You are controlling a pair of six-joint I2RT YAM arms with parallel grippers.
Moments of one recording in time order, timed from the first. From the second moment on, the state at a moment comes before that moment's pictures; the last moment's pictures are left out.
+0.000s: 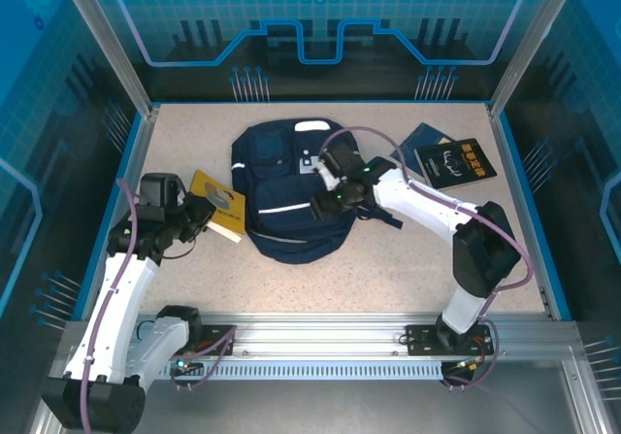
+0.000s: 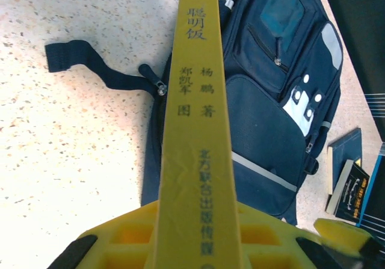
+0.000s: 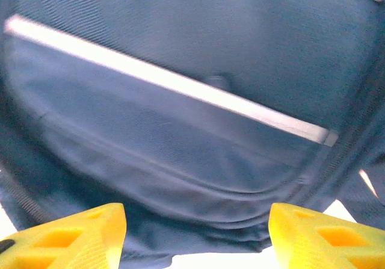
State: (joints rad) left arm -0.02 0.85 0.89 -0.89 0.16 -0.95; right arm 0.71 1.73 1.40 -0.79 -0.06 0.18
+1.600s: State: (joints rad) left arm 0.03 0.69 0.85 -0.95 0.19 -0.94; right arm 0.81 2.22 2.12 -0.99 -0.01 -0.24
